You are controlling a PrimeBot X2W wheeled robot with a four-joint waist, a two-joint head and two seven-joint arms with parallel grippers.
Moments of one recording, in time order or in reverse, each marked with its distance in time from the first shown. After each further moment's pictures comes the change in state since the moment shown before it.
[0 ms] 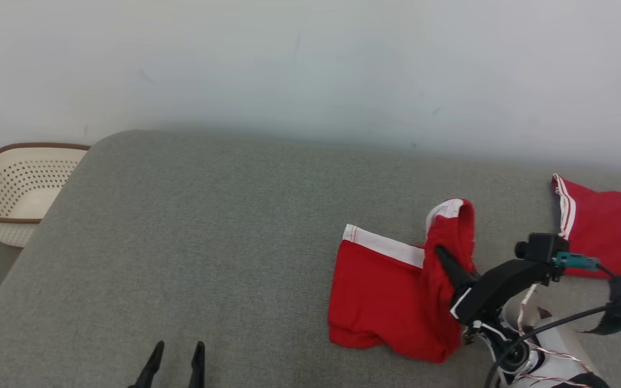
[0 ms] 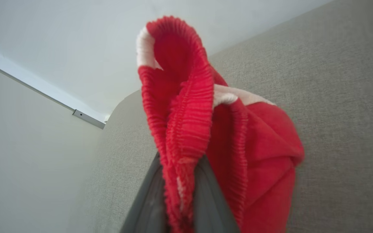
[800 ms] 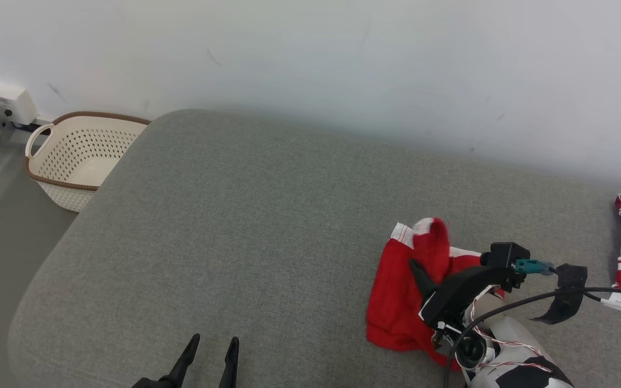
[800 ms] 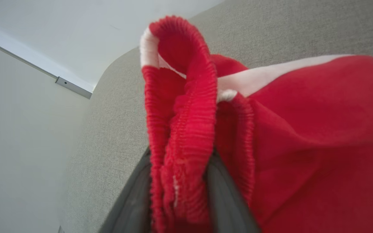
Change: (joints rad) left arm -0.058 -0.041 -0.087 0.047 0.002 -0.034 0.006; right arm -0.153 0.124 -0.018 0.383 -0.123 0.000 -0.117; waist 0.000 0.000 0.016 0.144
